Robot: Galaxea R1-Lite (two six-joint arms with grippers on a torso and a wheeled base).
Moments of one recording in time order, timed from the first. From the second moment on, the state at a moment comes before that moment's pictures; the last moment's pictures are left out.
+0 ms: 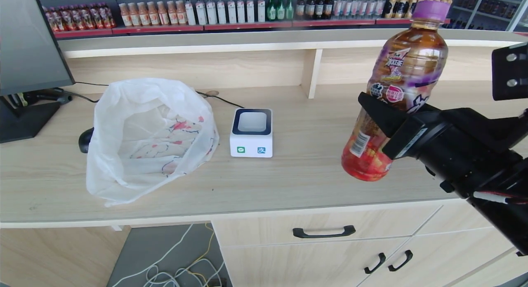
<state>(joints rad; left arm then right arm) 0.00 0.00 0.00 0.00 0.00 0.00 0.73 1.46 -0.62 -1.16 -0.31 -0.03</state>
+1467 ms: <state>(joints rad) 0.00 0.00 0.00 0.00 0.00 0.00 0.73 1.47 -0.73 -1.29 0.42 0.46</state>
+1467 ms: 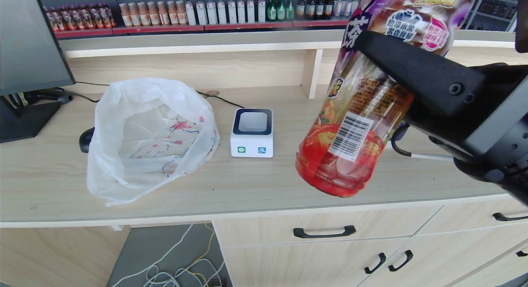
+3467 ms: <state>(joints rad) 0.00 0.00 0.00 0.00 0.00 0.00 0.76 1.55 -0.71 -1.40 0.40 0.39</state>
